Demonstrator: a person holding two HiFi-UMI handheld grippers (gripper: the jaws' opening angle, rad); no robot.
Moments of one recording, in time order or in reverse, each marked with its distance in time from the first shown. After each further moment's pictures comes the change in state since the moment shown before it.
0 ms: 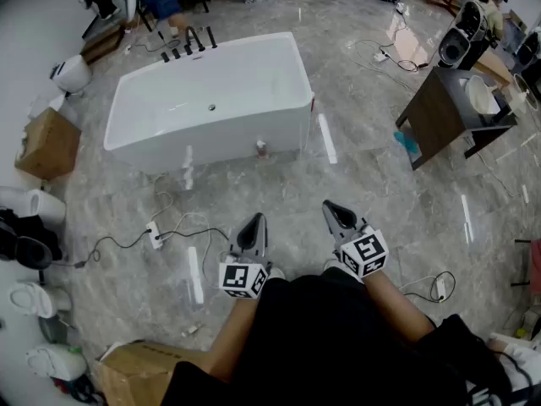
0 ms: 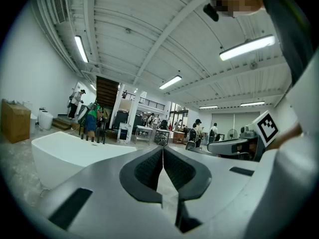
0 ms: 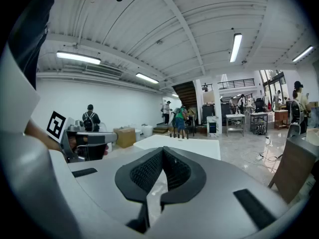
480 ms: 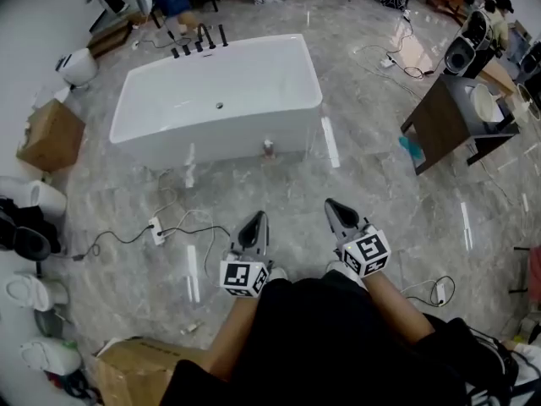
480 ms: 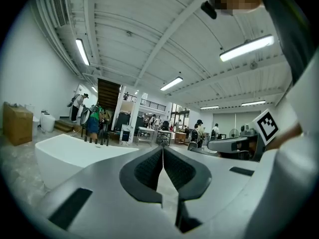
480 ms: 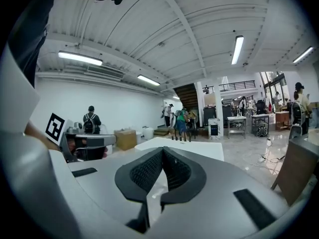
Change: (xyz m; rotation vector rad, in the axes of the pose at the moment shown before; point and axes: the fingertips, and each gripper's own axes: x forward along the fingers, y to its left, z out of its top) left arm -0.029 0.028 0.007 0.006 -0.004 0.018; right arm 0.014 0.036 0.010 0.000 -0.028 0.001
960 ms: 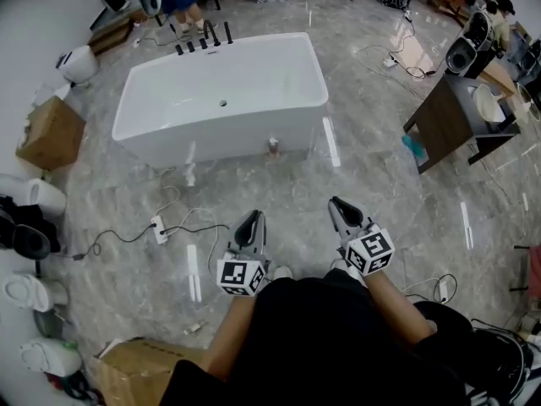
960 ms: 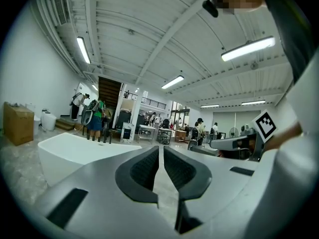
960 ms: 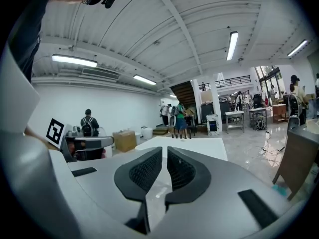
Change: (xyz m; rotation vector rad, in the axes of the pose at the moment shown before) left arm -0.025 0.044 -0.008 -0.004 0.023 -0.001; right arm 0.018 0.024 -0.014 0.063 0.011 -0.022
